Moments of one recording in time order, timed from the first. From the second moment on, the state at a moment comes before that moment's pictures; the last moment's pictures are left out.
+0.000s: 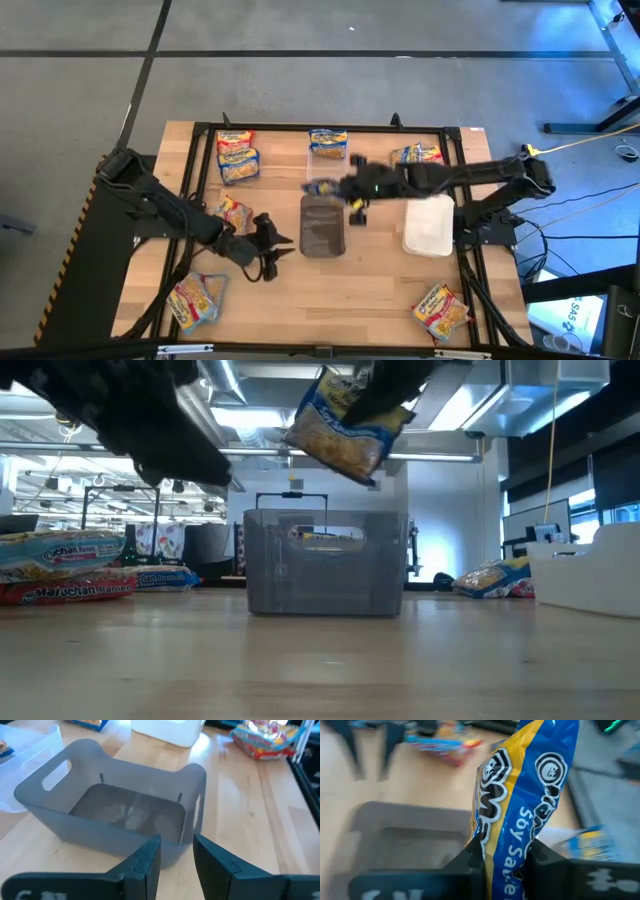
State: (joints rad) left arm -0.50 1.38 0.58 0.25 -0.59 -0.52; right arm 0.00 1.48 1.24 -0.39 0.18 -0.23
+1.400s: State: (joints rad) left arm -0.35 1.38 0.54 0.31 -0.43 -0.46; right arm -0.49 1.98 1.67 -0.71 -0.14 -0.54
